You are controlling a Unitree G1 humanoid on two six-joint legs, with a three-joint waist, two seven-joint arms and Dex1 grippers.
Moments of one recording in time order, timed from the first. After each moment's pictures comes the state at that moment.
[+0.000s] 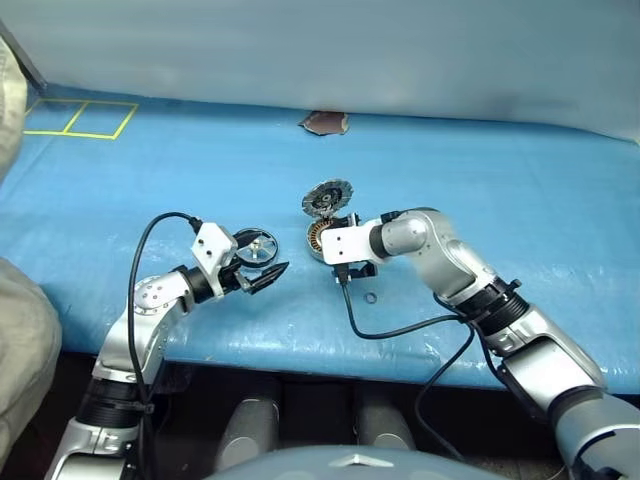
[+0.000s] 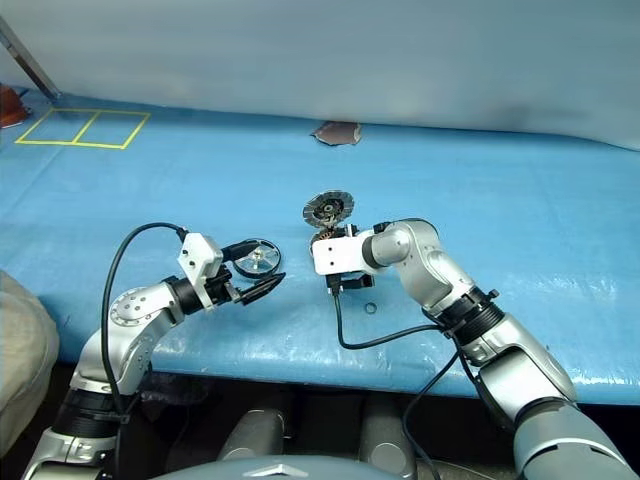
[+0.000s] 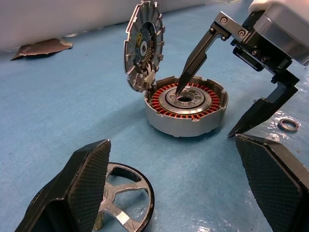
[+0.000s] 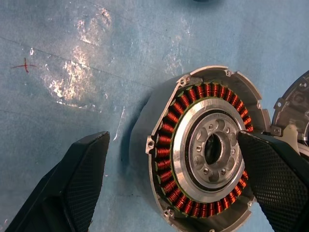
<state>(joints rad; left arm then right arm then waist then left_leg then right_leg) -0.14 0.48 -0.05 -0.16 -0.33 0.30 -0.76 -0.72 -0.53 0.58 0.12 -0.39 0.23 1.02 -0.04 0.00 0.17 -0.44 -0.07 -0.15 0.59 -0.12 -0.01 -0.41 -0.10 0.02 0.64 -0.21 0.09</state>
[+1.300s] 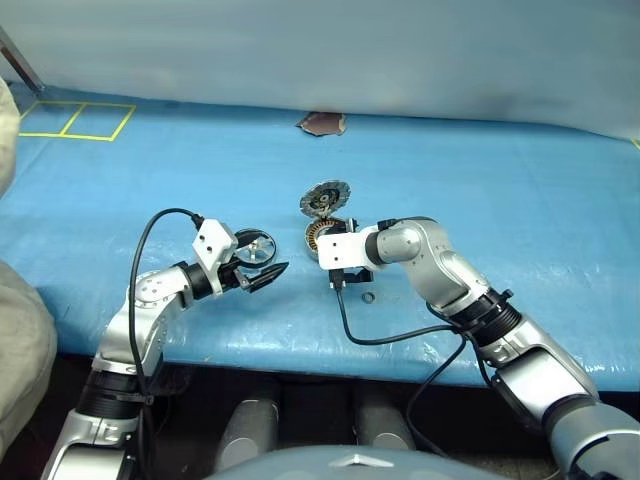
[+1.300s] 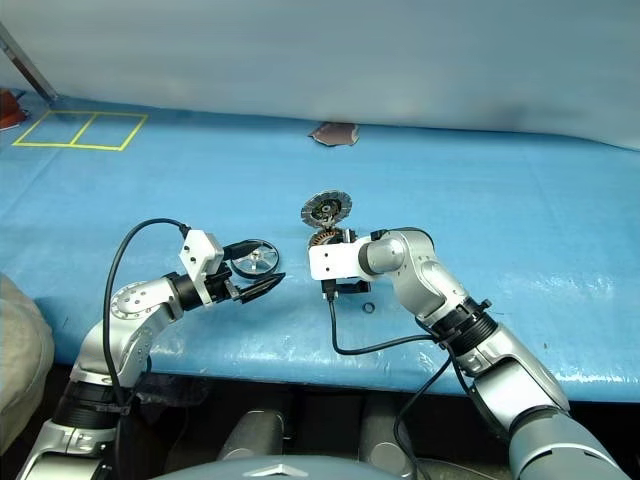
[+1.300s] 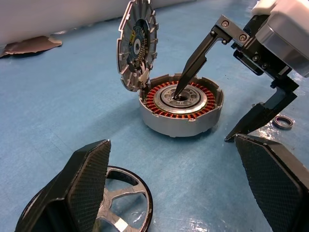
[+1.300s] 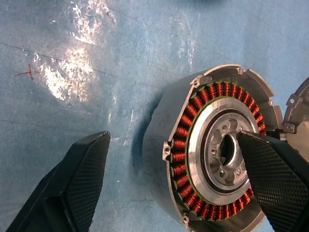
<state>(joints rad) -0.17 0.49 -0.05 -0.12 -0.32 0.32 -0.81 -0.66 -0.48 0.57 0.06 -0.44 0.29 1.01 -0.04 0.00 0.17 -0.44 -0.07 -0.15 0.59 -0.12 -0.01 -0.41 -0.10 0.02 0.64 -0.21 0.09</state>
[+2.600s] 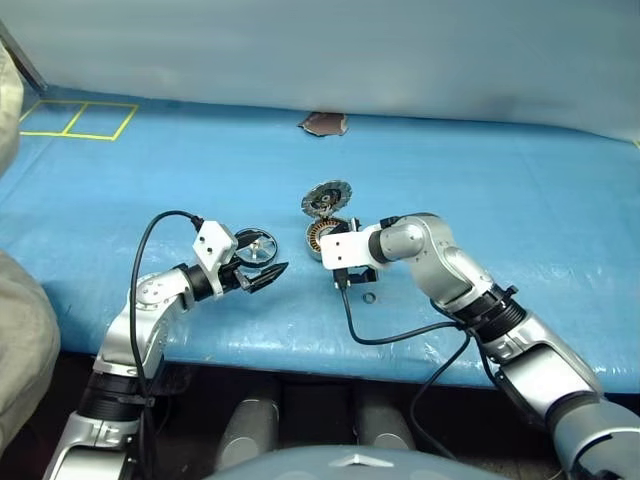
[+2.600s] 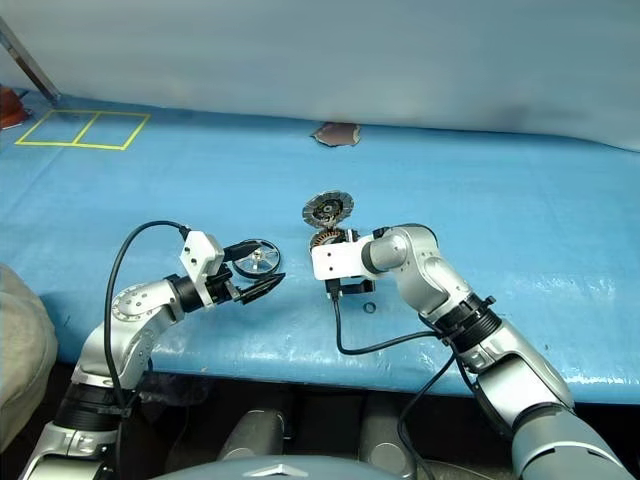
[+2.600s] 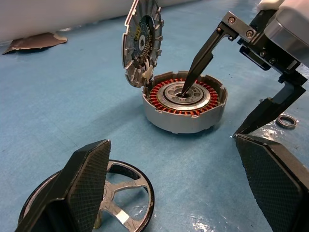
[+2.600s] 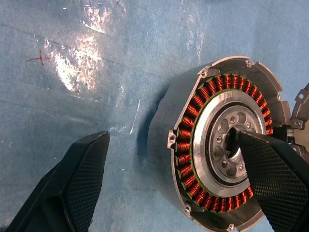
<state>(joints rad) -0.16 0.48 -0.05 -0.12 -0.33 0.32 -0.78 -0.69 -0.50 0.57 0.08 -0.44 0.29 1.05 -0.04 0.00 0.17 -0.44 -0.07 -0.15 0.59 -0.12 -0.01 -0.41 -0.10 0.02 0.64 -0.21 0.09</state>
